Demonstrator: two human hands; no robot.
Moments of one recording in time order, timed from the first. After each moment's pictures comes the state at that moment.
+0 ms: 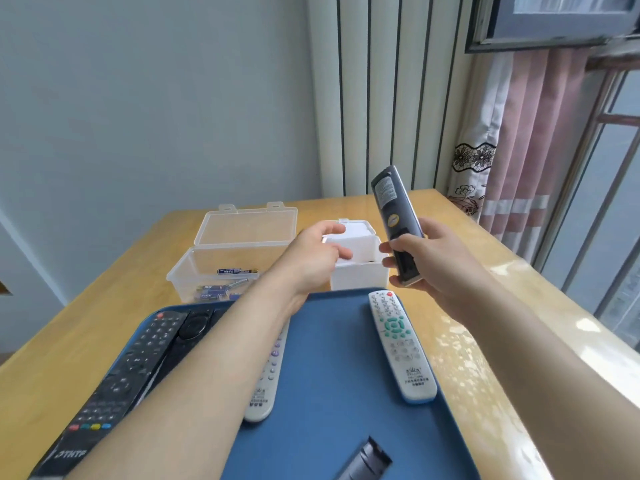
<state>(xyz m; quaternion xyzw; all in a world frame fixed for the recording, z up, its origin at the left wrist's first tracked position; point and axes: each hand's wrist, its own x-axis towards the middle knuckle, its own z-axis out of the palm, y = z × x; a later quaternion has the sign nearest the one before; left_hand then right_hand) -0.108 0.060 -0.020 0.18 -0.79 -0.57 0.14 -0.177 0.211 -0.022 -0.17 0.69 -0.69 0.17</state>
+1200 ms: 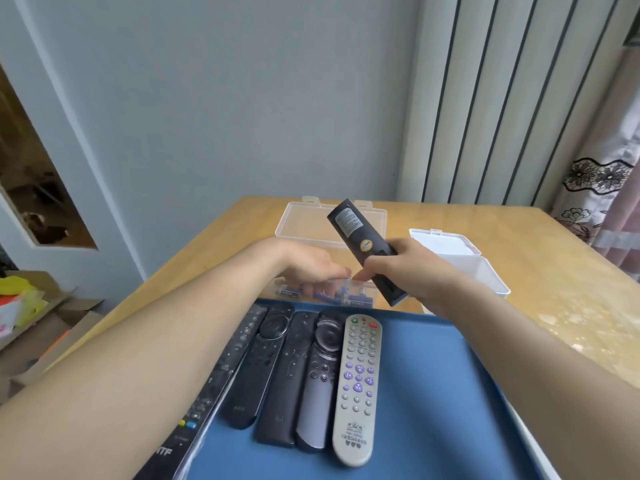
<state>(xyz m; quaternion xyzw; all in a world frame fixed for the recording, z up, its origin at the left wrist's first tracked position) -0.092 -0.087 -0.021 0.21 -0.93 -0.18 -0.22 -0.168 0.066 -0.033 -0.31 0.78 -0.48 0.25</state>
